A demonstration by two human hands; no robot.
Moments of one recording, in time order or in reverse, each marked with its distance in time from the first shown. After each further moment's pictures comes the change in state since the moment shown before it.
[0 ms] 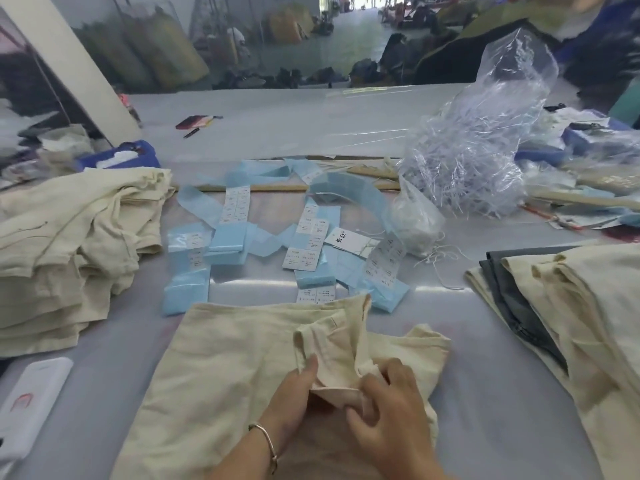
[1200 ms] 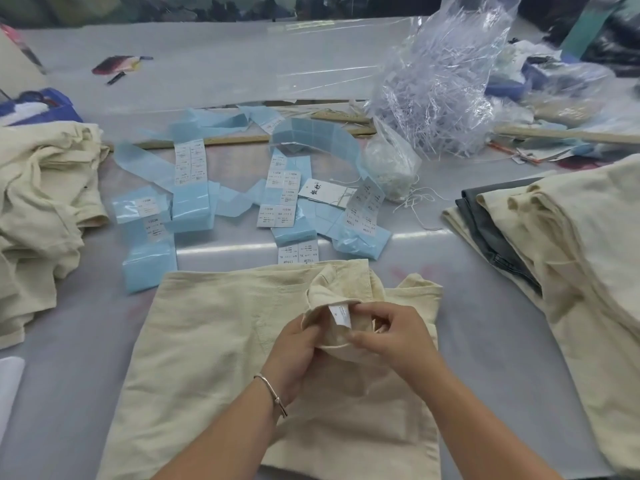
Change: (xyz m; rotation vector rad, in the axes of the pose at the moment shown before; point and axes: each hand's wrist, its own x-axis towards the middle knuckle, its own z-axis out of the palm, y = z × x) left_hand 0.012 0.000 -0.006 -0.167 -0.328 0.129; right_hand 0.028 -0.017 -0.009 0.500 -0.178 0.550
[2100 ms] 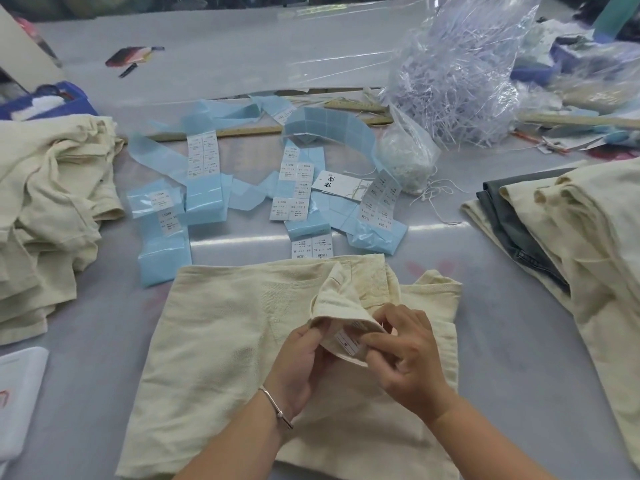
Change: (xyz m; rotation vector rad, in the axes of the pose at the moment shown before) left_hand -0.012 -0.005 -0.012 -0.231 -0.006 -0.044; right_hand -0.010 0.032 0.016 -0.426 0.165 -0.633
